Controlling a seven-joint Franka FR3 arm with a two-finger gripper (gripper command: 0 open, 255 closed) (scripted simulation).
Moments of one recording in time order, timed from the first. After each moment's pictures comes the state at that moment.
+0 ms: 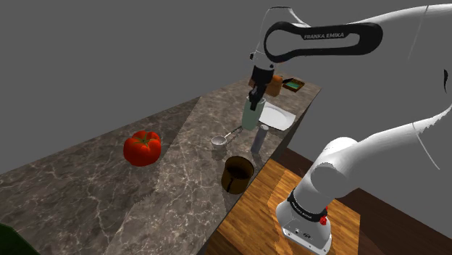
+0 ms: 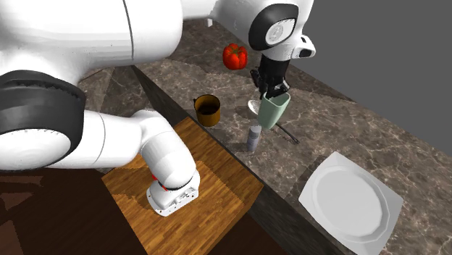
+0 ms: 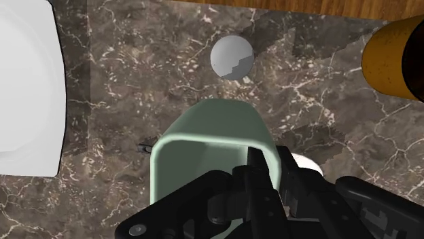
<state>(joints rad) -0.10 -0.58 -0.09 -2.47 -0.09 1.83 -0.25</state>
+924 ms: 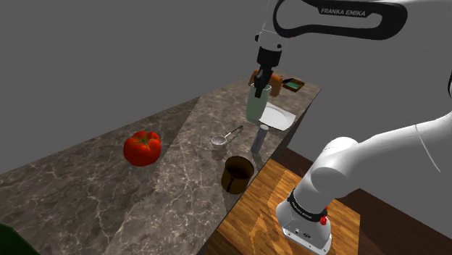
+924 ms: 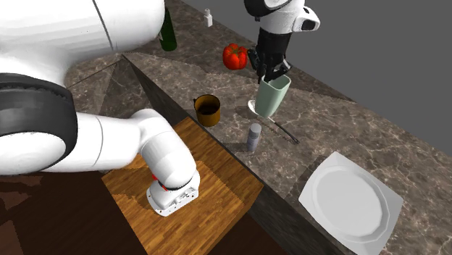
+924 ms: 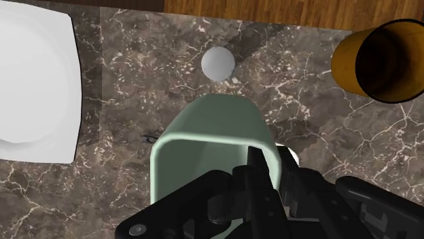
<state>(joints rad) -0.09 -0.62 -0.06 -2.32 -0.07 1.65 -0.23</state>
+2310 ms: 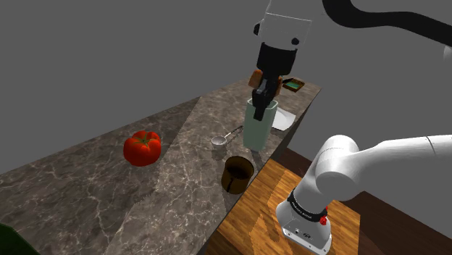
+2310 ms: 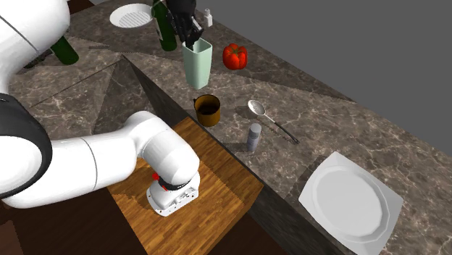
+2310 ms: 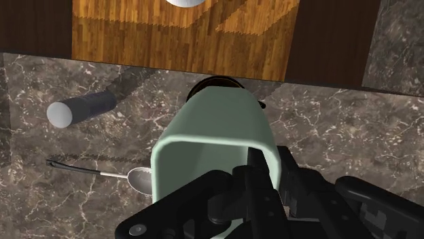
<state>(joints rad) 0.06 -0.84 0.30 -2.29 0.22 1.41 0.18</state>
